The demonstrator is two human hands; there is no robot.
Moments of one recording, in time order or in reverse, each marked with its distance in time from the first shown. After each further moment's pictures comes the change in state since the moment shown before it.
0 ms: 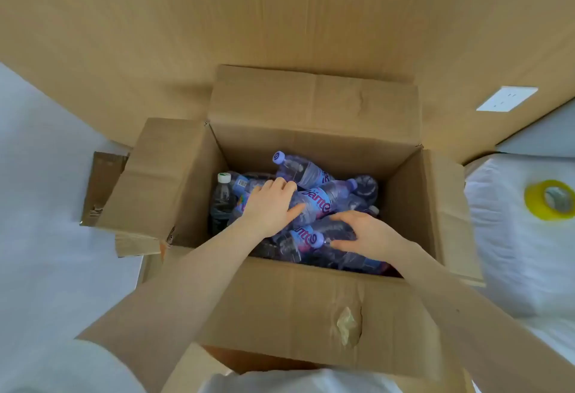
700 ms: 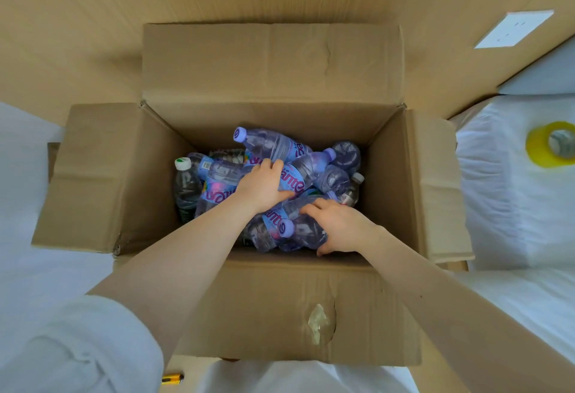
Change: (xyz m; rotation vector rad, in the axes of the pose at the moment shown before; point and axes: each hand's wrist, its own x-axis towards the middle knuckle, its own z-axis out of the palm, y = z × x) left_hand 0.076 0.024 0.043 -0.085 -0.290 -0.080; right_hand 0.028 0.030 0.019 -0.254 -0.190 -0.109
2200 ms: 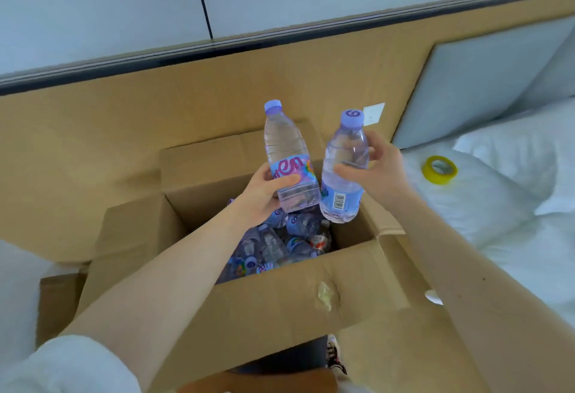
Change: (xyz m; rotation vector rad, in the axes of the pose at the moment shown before) left_hand -0.135 0.055 -0.093 -1.487 -0.084 0.451; right_hand -0.189 -0.093 -0.076 0.985 1.394 0.112
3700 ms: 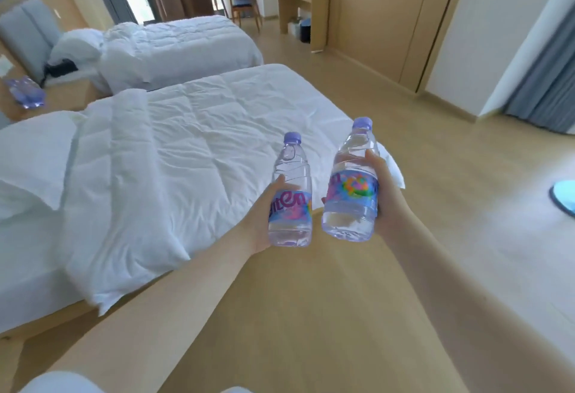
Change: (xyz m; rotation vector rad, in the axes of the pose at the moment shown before) left_hand -0.515 -0.349 0.534 0.633 -1.423 -0.719; right_hand -0.850 -0.049 -0.271 0.768 1.539 -0.030
